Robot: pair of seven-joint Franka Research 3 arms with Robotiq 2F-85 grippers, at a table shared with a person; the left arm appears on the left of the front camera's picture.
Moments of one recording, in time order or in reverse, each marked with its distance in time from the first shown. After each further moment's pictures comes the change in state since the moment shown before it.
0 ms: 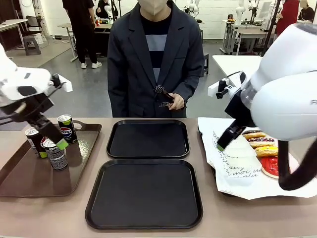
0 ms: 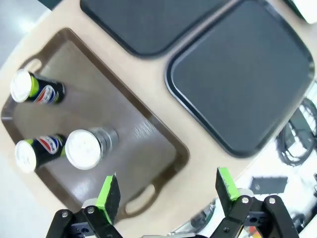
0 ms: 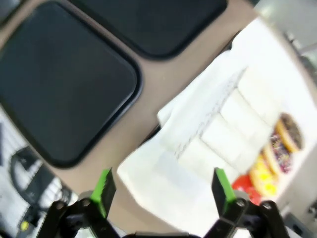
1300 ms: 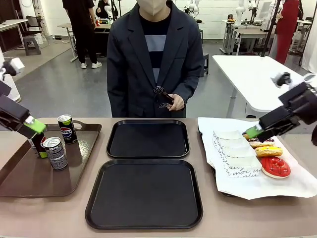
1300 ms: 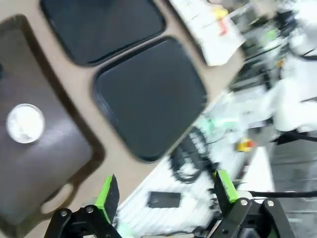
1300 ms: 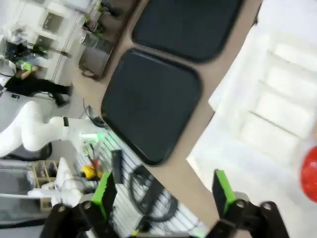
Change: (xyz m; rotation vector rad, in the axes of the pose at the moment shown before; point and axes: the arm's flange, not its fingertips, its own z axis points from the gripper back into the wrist) left arm -0.062 0.083 0.024 -0.652 -0.203 0.318; right arm -0.098 -0.127 0.009 0.694 -0.219 -0.480
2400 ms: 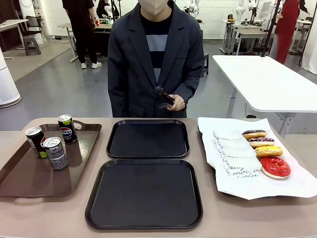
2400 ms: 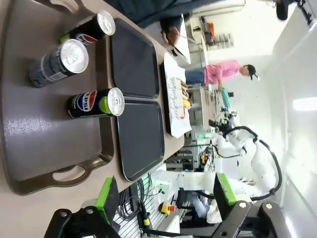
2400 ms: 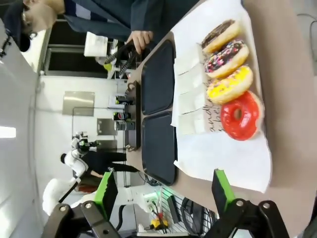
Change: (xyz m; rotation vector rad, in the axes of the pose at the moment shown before) left arm -0.098 0.147 0.128 -0.257 -0.383 0.481; right arm -0.118 -0.163 0.155 0.209 -0.386 -0.516
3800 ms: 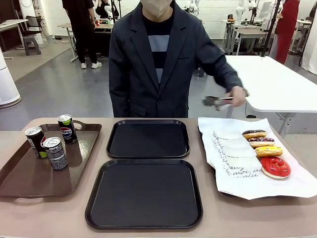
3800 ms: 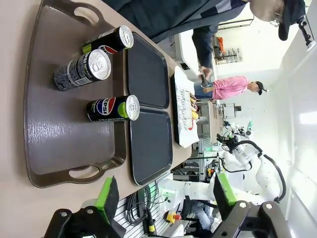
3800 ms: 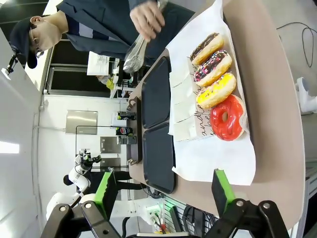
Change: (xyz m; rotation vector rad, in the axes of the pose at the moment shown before) left arm -0.004 0.003 0.026 0.045 -0.061 0.011; right arm -0.014 -0.012 0.030 0.007 -0.093 -0.030
